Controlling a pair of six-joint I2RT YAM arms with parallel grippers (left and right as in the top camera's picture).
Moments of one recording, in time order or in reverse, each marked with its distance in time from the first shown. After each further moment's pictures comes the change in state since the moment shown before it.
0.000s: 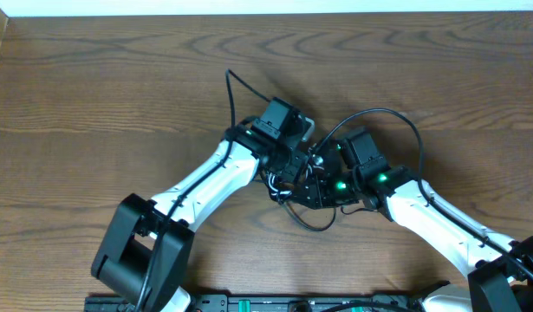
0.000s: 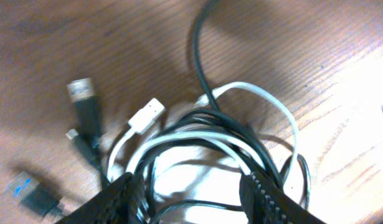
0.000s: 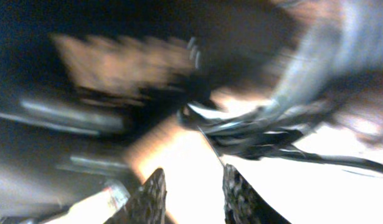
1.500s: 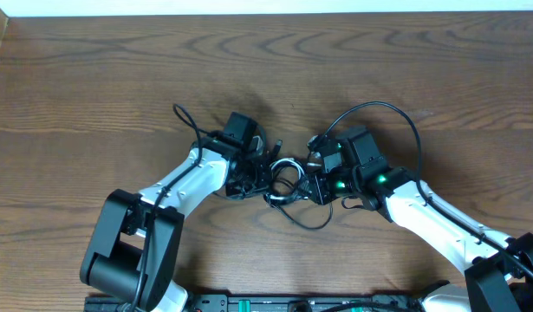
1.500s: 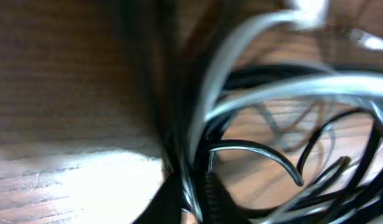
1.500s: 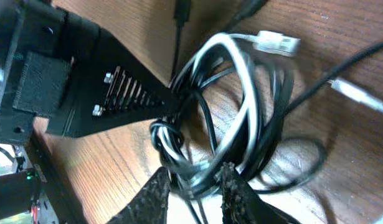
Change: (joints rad) left arm 0.166 -0.013 -0.233 0.014 0.150 -0.422; right arm 0.005 0.010 -0.014 0.145 0.112 -0.231
